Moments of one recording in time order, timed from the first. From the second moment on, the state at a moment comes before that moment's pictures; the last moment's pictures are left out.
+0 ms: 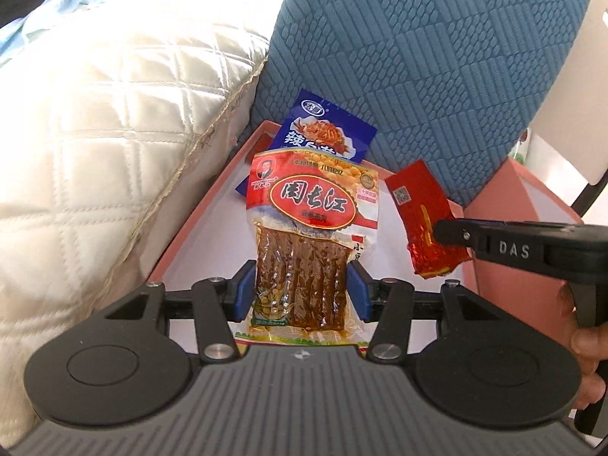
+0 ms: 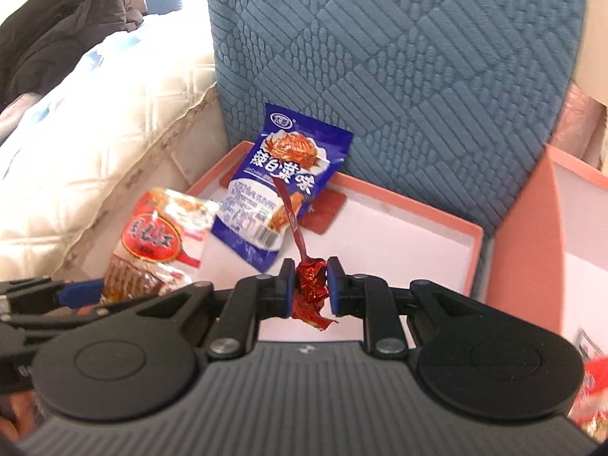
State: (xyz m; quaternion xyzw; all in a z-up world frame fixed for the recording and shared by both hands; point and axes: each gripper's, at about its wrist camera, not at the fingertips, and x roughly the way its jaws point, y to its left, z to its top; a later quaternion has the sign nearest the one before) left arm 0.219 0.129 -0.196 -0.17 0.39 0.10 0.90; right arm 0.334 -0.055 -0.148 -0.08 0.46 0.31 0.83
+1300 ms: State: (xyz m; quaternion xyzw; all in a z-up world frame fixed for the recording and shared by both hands) left arm 0.185 0.040 -0.054 -0.18 0.31 0.02 0.93; right arm 0.275 -0.175 -0.021 -0.04 0.37 0.25 0.90
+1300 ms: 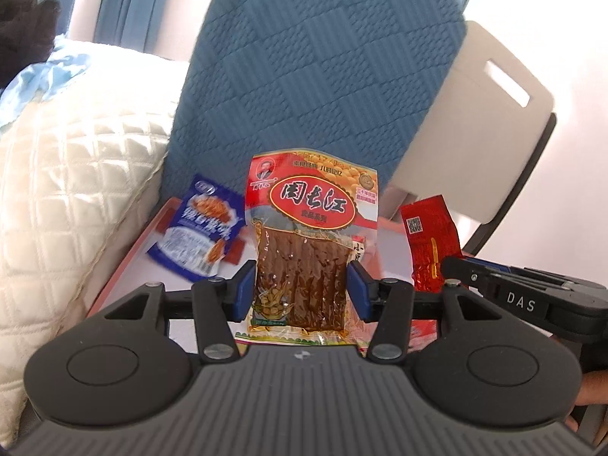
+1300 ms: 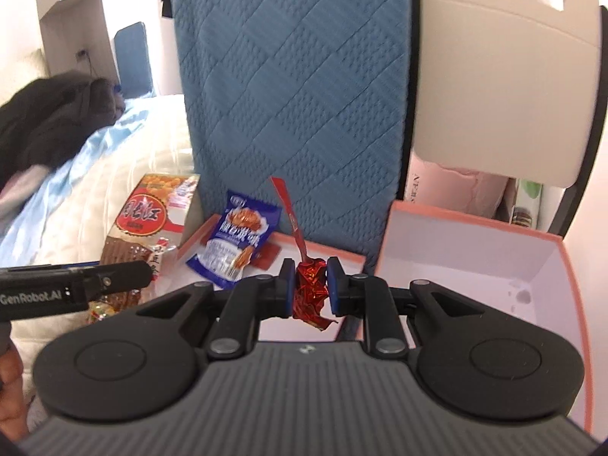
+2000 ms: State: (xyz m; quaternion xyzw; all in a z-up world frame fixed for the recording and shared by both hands) left arm 0.221 -0.056 -0.035 -0.15 0.30 -0.05 0.94; right arm 0.275 -0.280 0.003 -0.02 0.33 0.19 0.92
